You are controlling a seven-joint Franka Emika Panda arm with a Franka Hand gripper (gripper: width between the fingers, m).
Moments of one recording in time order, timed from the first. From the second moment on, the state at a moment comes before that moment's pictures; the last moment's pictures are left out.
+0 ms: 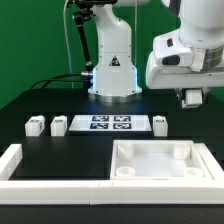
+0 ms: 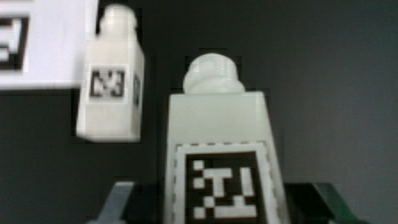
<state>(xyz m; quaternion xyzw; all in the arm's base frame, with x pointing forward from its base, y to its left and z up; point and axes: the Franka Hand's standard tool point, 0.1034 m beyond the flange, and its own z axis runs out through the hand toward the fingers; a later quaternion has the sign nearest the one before) 0.445 0.152 0.102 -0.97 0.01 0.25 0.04</state>
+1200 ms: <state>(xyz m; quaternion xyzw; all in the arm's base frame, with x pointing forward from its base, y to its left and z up) 0.594 0.120 0.166 -0.99 -0.04 -0.16 0.05</state>
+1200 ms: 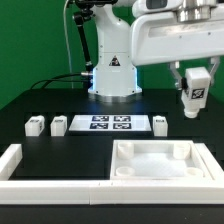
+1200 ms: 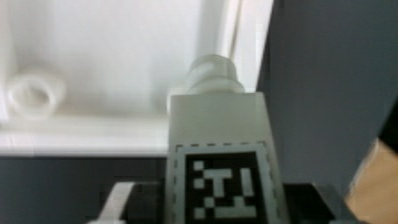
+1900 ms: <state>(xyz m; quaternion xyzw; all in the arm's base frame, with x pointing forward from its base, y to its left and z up) 0.607 0.103 0.134 -0.97 -0.06 -0.25 0.04</state>
